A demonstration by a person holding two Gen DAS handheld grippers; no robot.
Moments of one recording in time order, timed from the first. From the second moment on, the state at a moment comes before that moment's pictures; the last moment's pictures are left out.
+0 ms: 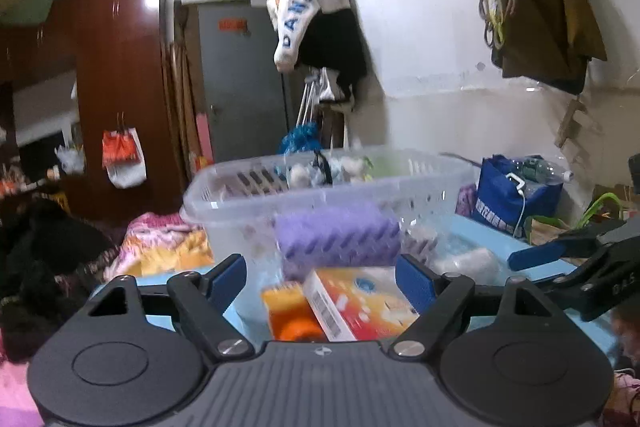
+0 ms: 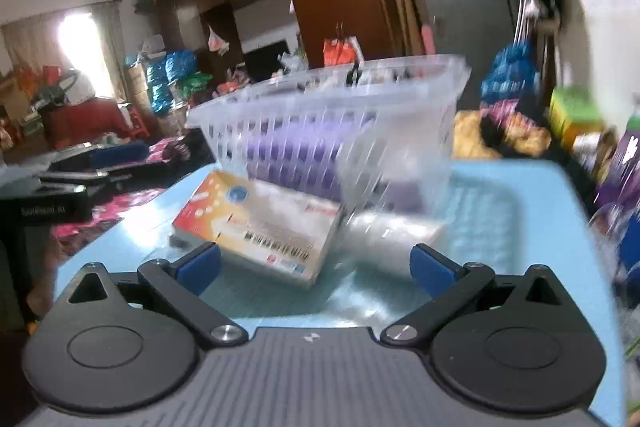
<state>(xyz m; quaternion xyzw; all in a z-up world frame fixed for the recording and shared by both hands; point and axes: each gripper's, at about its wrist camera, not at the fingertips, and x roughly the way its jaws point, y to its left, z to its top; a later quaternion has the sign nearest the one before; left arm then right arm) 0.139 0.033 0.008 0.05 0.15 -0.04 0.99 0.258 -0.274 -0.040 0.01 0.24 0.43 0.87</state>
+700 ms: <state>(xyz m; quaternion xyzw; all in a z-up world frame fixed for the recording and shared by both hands) 0.195 0.017 -0.014 0.05 0.21 -0.06 0.97 0.276 -0.231 -0.052 -0.09 0.27 0.44 0.85</state>
